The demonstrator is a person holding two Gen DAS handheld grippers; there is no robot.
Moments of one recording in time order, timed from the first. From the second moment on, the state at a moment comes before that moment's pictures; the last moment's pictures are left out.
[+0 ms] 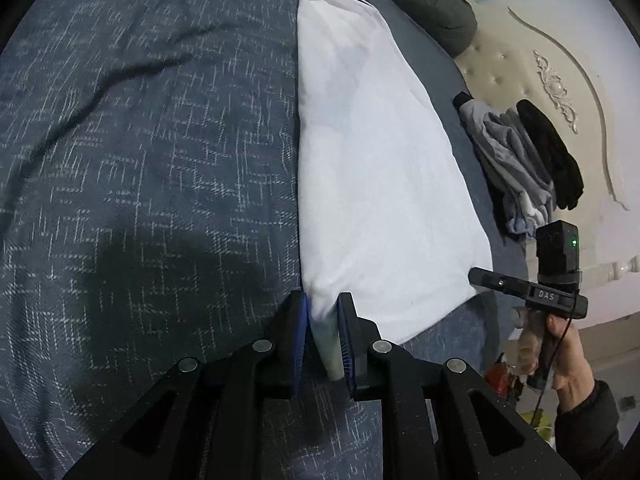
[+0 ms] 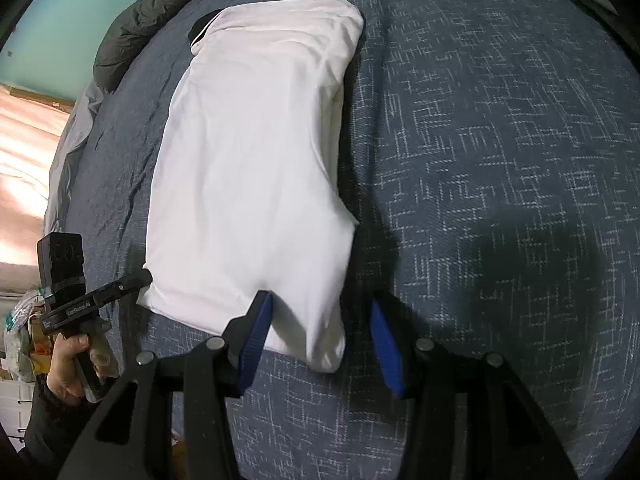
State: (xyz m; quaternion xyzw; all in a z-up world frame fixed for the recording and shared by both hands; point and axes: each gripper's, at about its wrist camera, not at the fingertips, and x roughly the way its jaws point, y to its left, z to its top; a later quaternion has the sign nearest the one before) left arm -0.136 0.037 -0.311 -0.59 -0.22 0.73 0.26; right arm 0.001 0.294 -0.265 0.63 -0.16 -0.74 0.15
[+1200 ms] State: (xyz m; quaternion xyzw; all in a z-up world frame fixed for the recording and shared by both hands) left arm -0.146 0.064 -0.308 -0.60 -0.22 0.72 0.28; right arm -0.001 0.267 -0.266 0.63 -0.12 -0.75 0.18
